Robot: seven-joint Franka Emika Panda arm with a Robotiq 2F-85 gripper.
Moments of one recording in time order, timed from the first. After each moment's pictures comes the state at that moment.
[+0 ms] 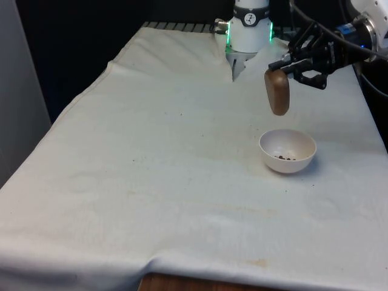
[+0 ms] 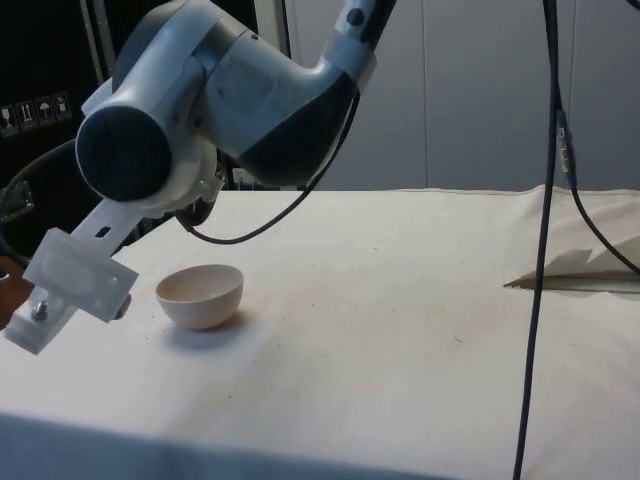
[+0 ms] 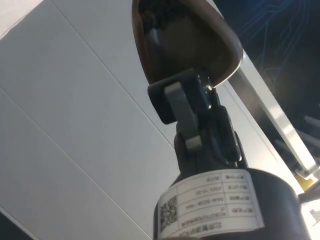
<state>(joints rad) 0.12 0.63 0.47 -1.79 -1.52 1.47 1.04</state>
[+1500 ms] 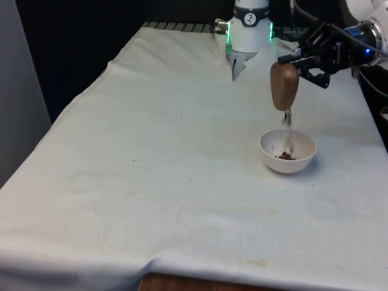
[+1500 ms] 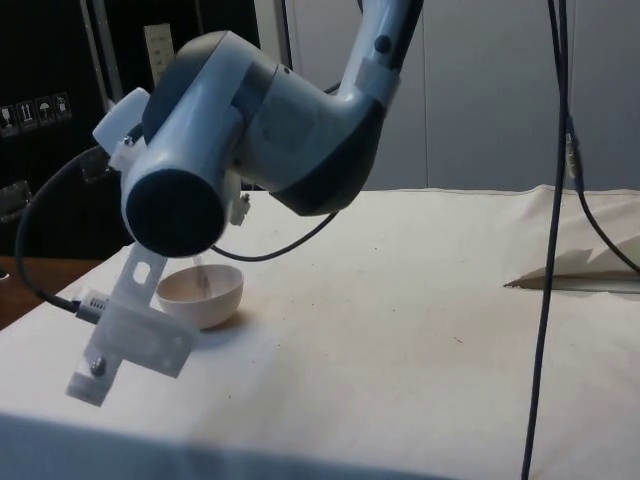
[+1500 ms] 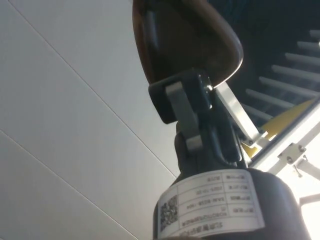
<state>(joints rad) 0.12 0.65 0.52 -1.86 -1.69 1.36 1.05</state>
